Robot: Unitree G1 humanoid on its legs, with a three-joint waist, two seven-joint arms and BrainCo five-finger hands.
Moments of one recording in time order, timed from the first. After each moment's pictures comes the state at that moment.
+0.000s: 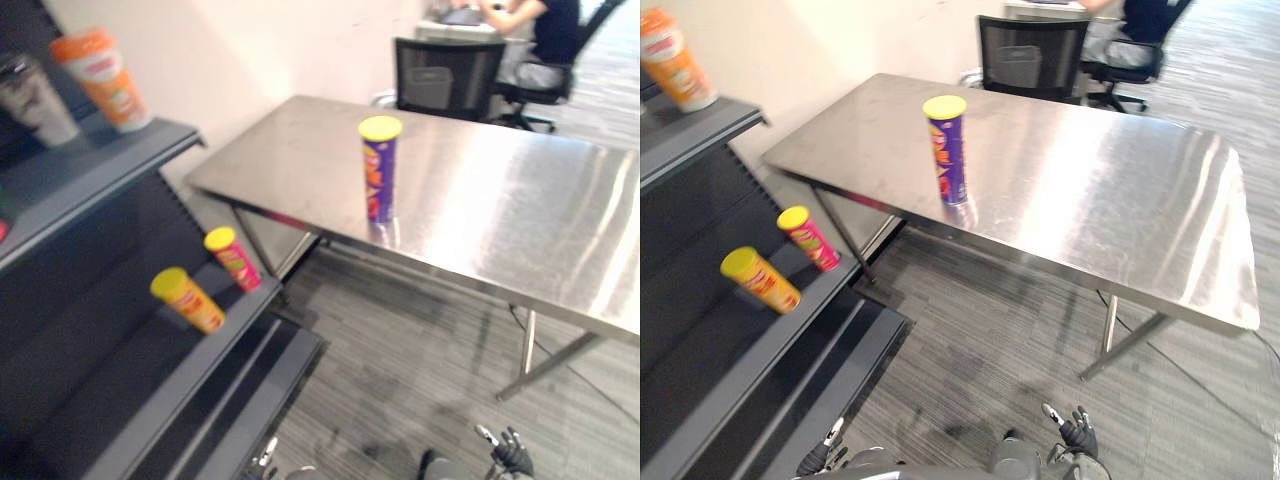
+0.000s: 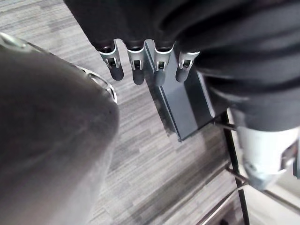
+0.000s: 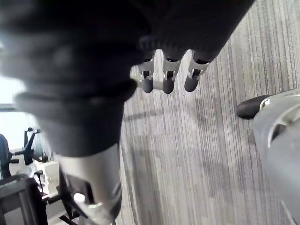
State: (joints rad) left arm 0.18 0.11 0.03 1.05 -0.66 -0.11 -0.14; right arm 0.10 -0.11 -0.18 1.07 0.47 -0.33 0.01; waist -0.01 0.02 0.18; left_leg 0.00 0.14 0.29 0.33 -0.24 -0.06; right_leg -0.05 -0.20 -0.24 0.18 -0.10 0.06
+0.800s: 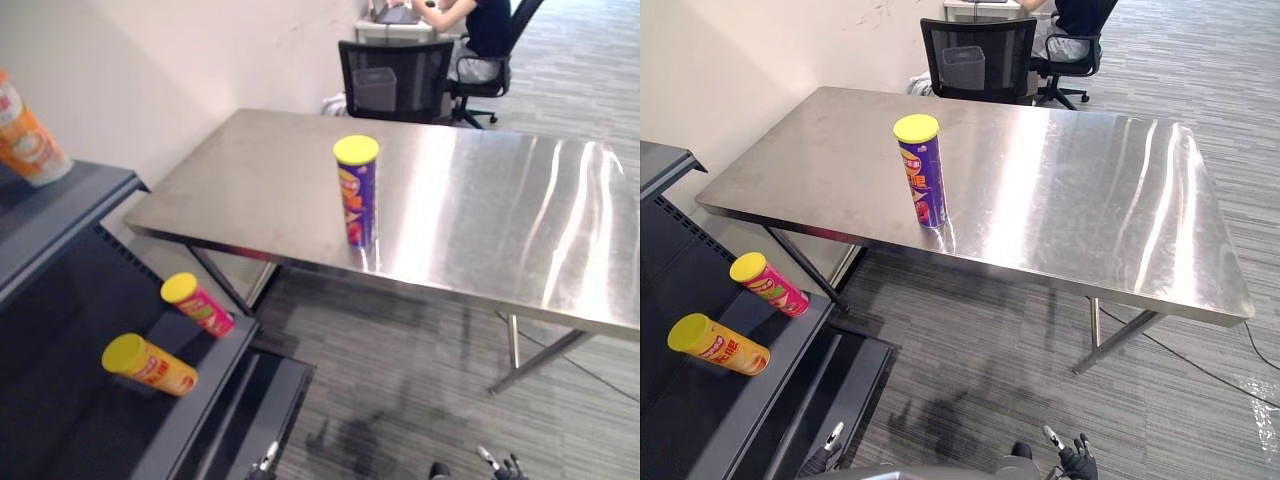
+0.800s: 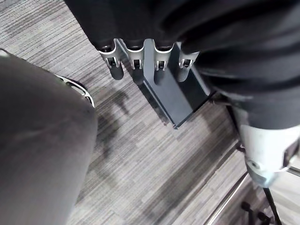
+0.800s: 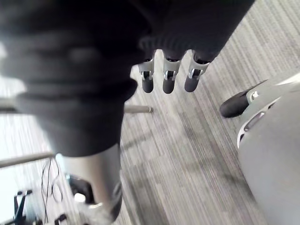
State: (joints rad) left arm 0.18 0.10 0.02 1.10 -0.60 -0.15 -0.11; right arm 0.16 -0.06 -0.25 1.13 0.60 -0.35 -0.06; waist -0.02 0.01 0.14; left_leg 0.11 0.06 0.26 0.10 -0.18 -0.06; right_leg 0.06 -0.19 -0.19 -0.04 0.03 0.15
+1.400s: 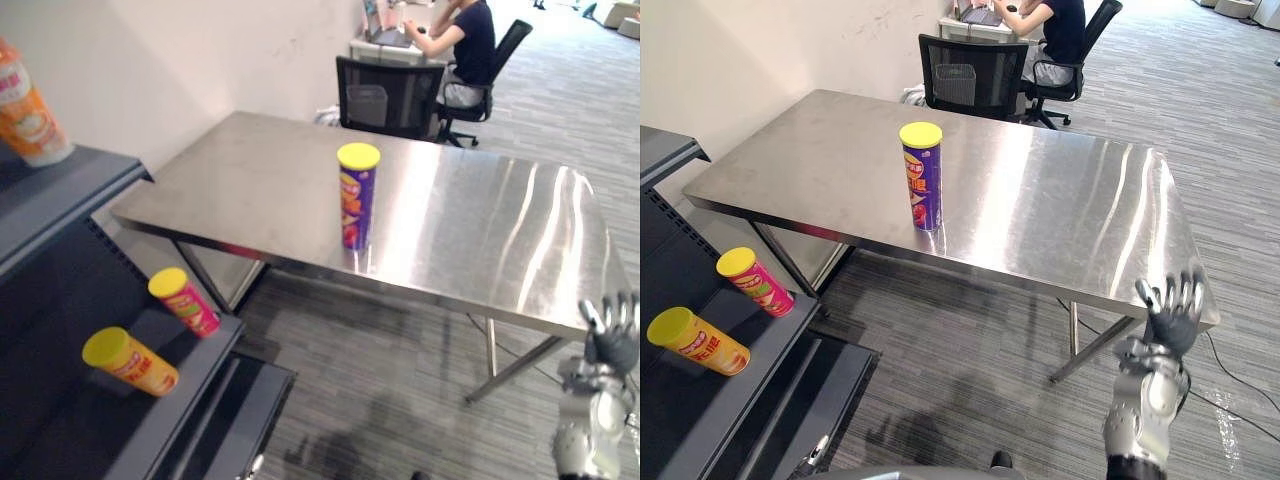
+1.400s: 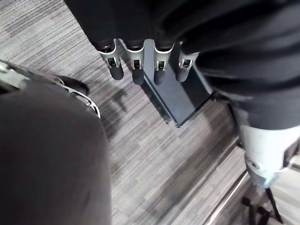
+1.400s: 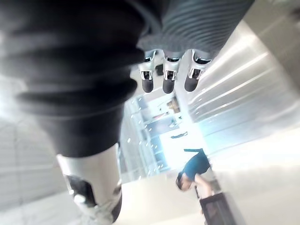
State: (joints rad) left arm 0.28 0.13 0.09 0.97 -0.49 -0.13 -0.10; right arm 0.02 -0.22 -0.39 0.10 0.59 -0.35 -0.07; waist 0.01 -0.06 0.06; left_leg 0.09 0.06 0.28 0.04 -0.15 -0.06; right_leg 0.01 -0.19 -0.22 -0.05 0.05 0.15
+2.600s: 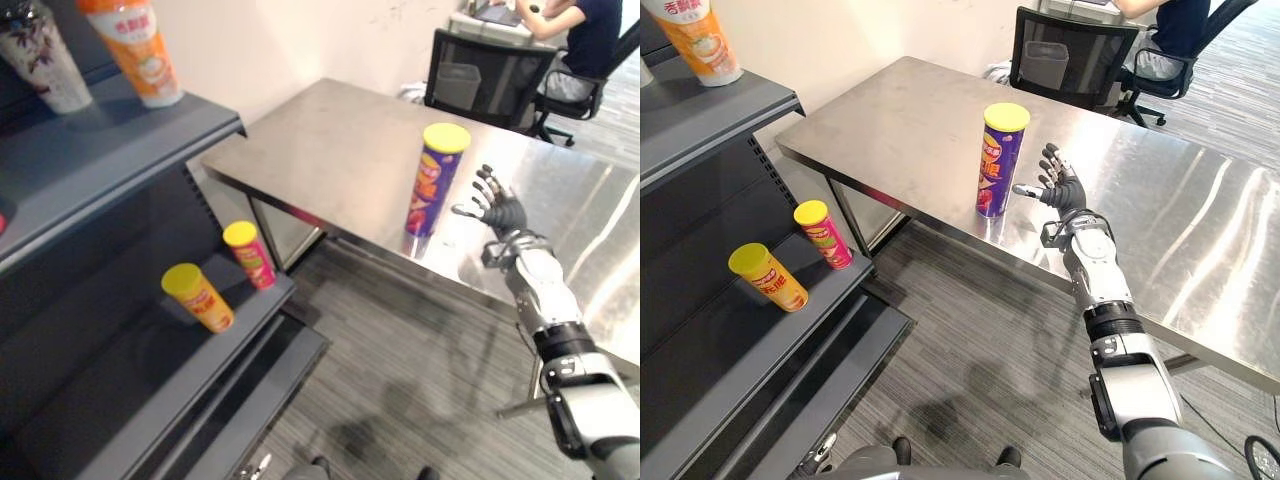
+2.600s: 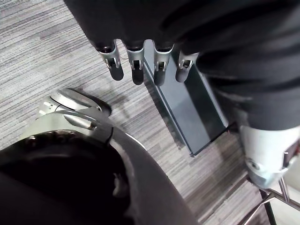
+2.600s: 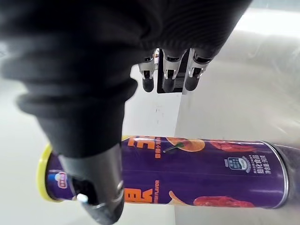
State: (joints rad) left arm 0.29 0.13 0.08 0.93 -0.42 -0.10 -0.12; right arm -0.67 -0.43 0.05 0.61 0.40 -0.10 0.07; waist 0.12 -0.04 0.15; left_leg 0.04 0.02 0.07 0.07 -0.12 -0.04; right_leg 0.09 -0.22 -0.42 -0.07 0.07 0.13
